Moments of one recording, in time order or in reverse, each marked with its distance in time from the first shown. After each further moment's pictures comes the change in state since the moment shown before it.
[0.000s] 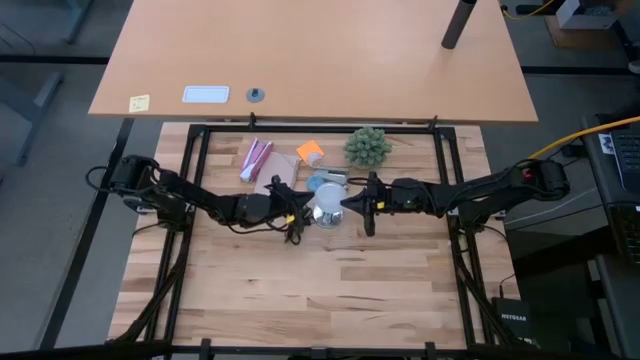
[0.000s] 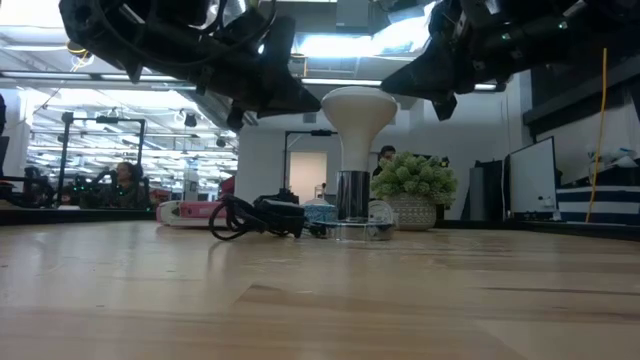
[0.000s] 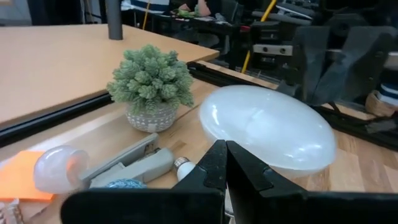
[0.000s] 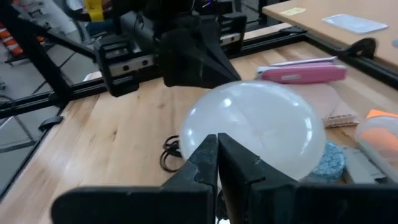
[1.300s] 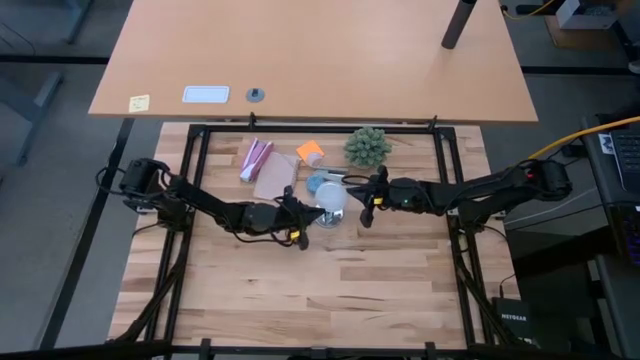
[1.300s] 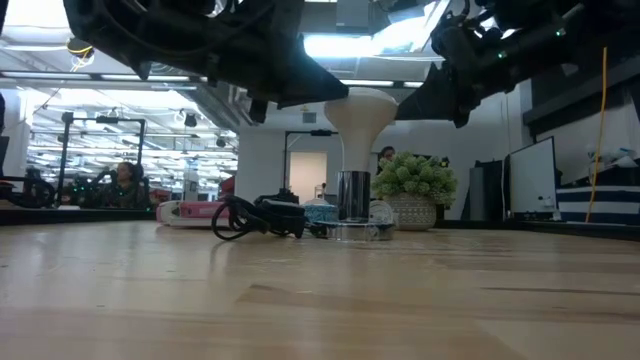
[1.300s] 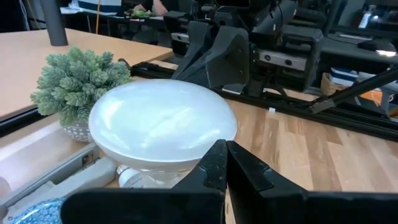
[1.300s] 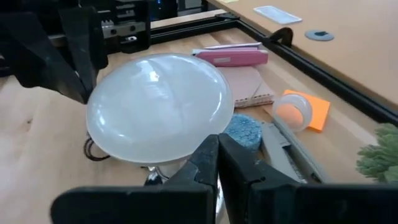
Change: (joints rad) left arm -0.053 0.096 0.081 0.040 0.093 0.072; right arm -0.003 -0.020 0.000 -0.138 0.206 -0.047
